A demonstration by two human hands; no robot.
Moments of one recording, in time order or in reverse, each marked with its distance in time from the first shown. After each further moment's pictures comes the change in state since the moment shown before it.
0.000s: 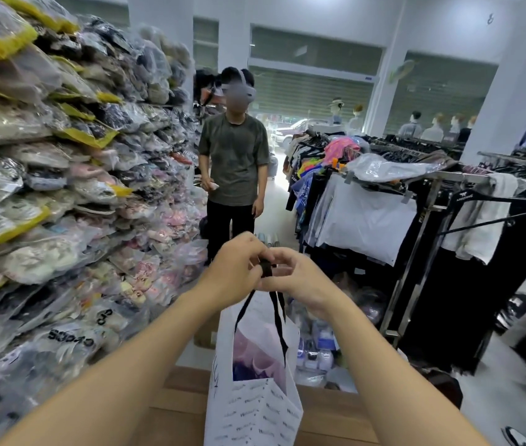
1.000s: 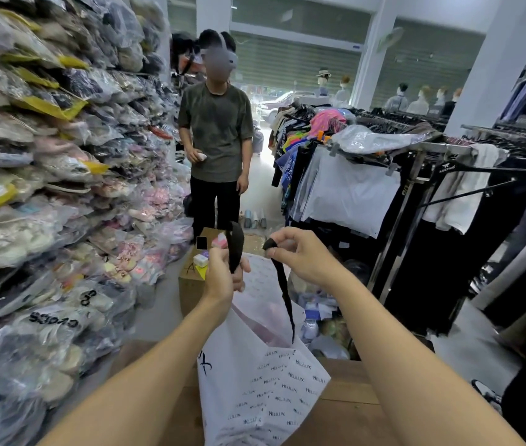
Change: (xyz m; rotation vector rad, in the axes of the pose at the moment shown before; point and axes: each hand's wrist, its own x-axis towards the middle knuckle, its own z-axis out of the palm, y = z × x) left_hand -0.032 -0.013 0.077 -0.981 0.167 -0.727; right_hand -0.005 0.017 -0.030 -0.339 0.142 -0.038
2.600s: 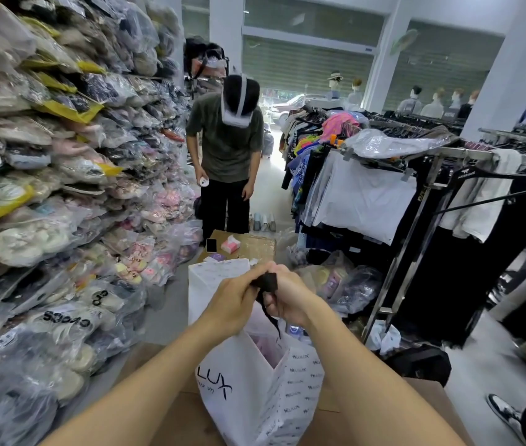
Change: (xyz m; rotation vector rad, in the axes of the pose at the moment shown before) left_hand -0.016 -0.003 -0.028 0.805 -0.243 0.389; right_hand 0.022 0.035 0.079 0.637 -0.066 0.605
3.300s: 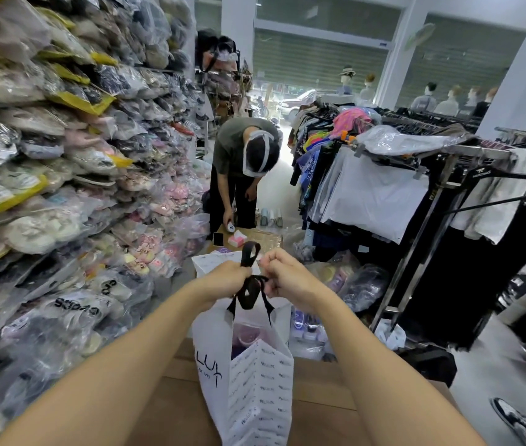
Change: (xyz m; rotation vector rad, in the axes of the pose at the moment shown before) left_hand 0.028 -0.002 -0.029 -0.123 -0.237 -0.606; right_hand -0.006 -0.011 0.001 -0.248 -0.166 -0.260
